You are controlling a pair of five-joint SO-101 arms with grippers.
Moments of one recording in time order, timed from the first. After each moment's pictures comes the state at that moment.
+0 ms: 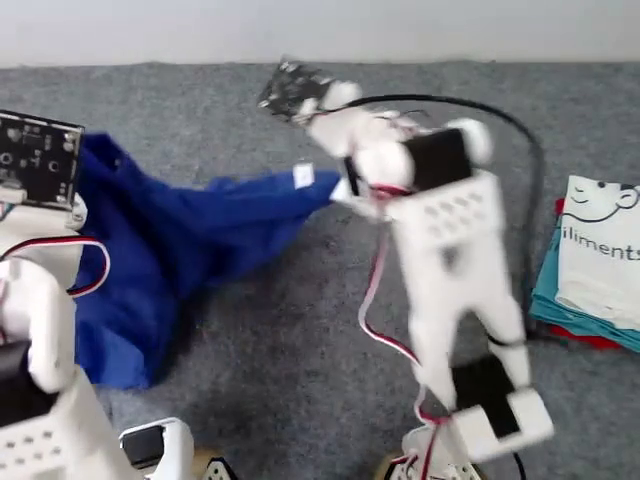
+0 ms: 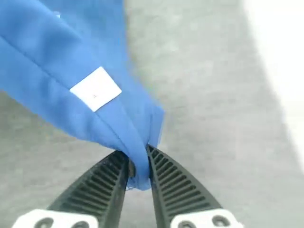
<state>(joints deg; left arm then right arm) -18.4 -47.8 4.0 71.0 -25.5 -20.2 -2.0 -35.3 98.1 43.5</state>
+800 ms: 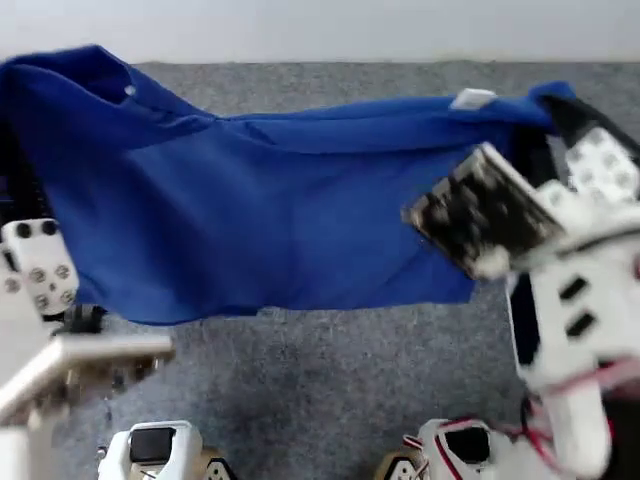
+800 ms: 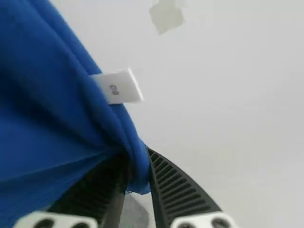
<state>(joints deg) -8.1 -49.1 -20.9 64.7 -49.7 0.5 -36.8 -35.3 84.0 55.3</state>
